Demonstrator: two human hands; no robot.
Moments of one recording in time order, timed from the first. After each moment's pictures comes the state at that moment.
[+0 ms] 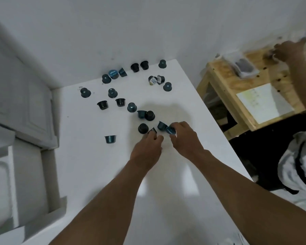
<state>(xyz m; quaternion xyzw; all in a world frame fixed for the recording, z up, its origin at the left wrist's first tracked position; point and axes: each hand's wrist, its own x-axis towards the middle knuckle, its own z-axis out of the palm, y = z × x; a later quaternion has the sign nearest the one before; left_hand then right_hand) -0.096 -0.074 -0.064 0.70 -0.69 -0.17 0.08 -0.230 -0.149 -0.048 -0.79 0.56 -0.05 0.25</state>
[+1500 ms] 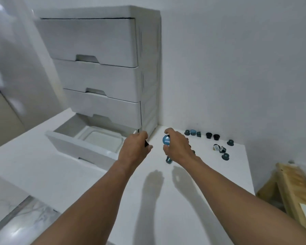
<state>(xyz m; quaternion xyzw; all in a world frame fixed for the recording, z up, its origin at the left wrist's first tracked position) -0.109 0.117 0.159 0.92 -0.31 0.10 0.24 -0.171 -0.031 0.151 -0.94 0.19 -0.13 0.27</state>
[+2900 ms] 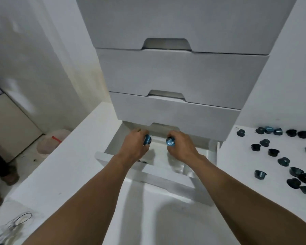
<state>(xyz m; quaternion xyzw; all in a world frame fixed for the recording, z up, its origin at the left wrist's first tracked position) 0.255 0.322 0.118 0.92 -0.35 -0.01 0.19 0.169 0.164 0.087 -0.93 0.21 -0.09 0.31</state>
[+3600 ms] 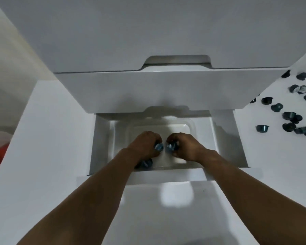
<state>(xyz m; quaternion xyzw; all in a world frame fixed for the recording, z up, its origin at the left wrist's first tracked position) 0.355 0.270 -0.009 0.78 -0.55 -0.31 0.08 0.208 0.164 -0.016 -0.88 0.32 0.13 0.33</state>
